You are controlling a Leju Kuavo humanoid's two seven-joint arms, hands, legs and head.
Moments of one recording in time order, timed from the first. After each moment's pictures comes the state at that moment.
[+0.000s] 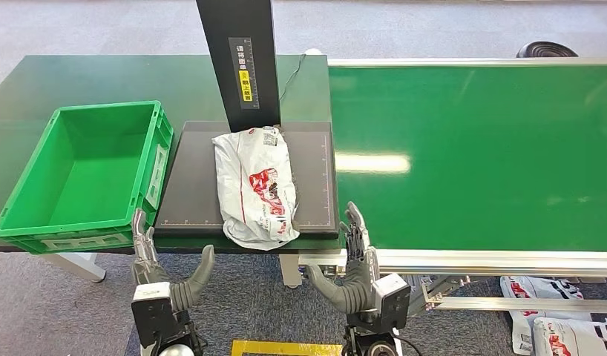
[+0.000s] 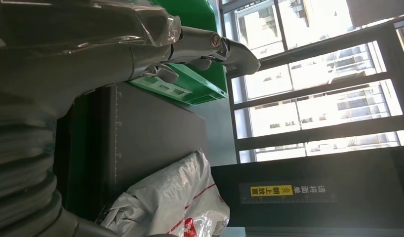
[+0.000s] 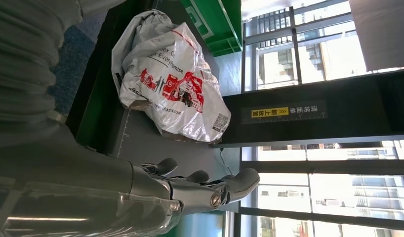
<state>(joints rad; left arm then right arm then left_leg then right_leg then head) 0.04 -0.25 -0.32 -1.37 -0.24 0.63 -0.69 0.07 0.21 0.35 -1.34 0.18 -0.24 -0.70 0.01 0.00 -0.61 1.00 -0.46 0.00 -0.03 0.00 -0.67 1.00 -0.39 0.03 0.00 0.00</state>
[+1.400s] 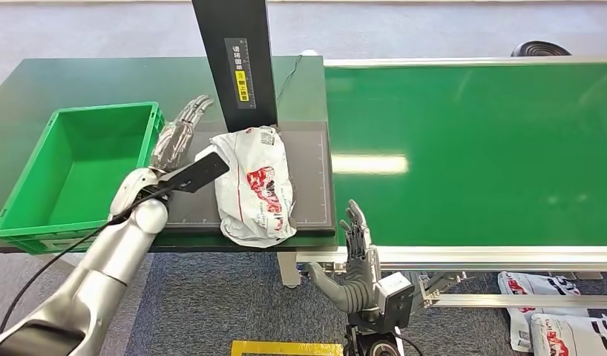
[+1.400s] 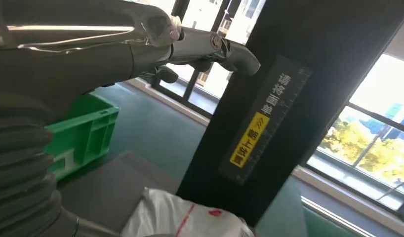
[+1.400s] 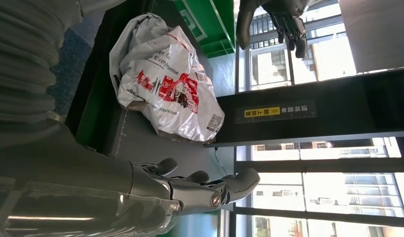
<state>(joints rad) -0.81 0.02 -0.36 -0.76 -0.71 0.12 -0.44 0.08 0.23 0.32 -1.35 0.19 -0.20 -0.70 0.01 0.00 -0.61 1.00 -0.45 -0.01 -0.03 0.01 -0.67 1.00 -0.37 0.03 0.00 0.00</state>
